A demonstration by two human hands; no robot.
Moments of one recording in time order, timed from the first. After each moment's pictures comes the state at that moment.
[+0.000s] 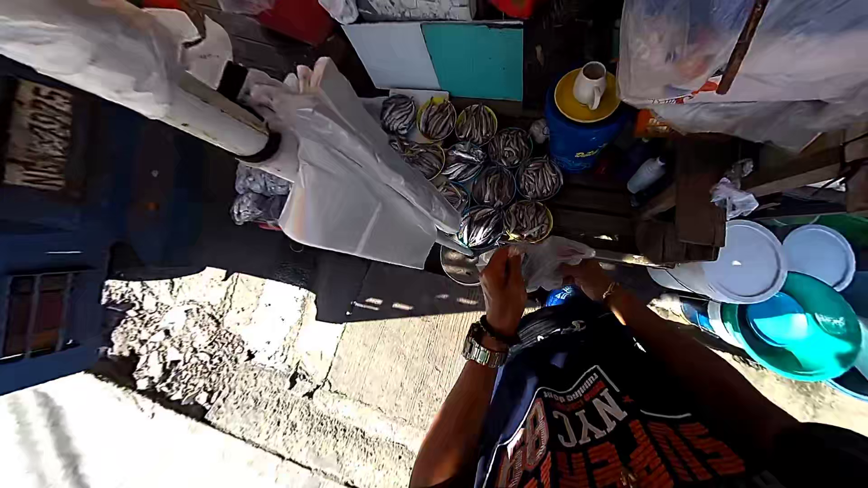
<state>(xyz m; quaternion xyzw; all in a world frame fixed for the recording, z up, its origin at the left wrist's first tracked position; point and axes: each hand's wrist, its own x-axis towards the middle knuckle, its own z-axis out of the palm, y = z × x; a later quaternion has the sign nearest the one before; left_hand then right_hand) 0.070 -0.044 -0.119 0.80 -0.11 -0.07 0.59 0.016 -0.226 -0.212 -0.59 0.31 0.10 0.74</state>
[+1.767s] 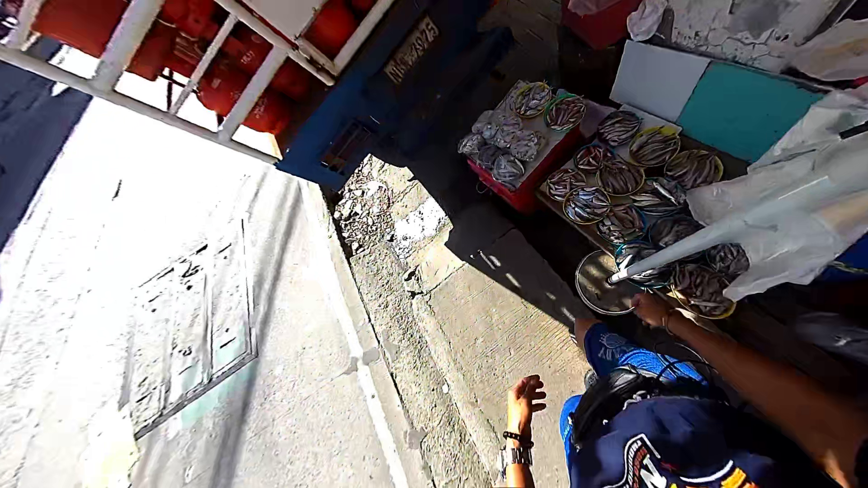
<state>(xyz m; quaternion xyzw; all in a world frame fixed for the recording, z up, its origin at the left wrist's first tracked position) -0.092 0.308 -0.275 0.57 0.45 -0.13 0.67 0.182 0.016 -0.305 -0.84 0.02 0.47 0.26</state>
